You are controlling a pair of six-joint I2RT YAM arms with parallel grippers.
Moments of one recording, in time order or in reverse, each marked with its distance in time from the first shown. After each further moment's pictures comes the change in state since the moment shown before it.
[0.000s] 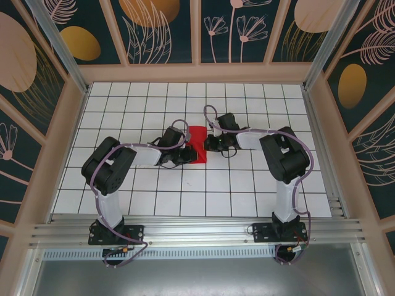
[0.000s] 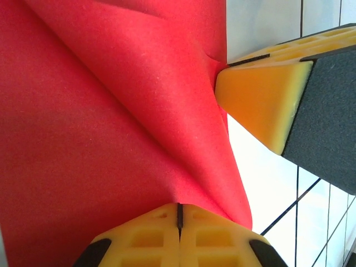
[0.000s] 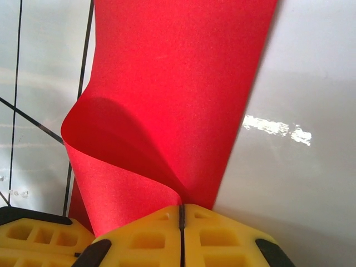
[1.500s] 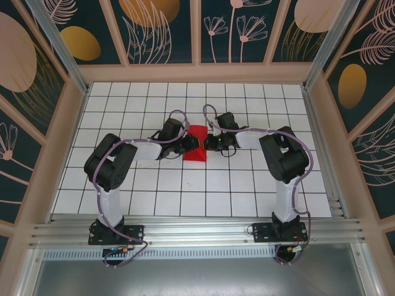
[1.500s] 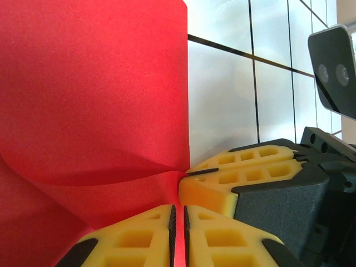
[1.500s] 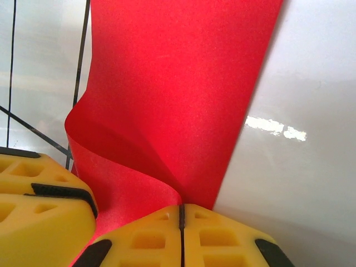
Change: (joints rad) left arm 0.034 0.046 0.085 0.113 -0.047 -0.058; right arm 0.003 0.005 0.014 -0.016 0.019 0.000
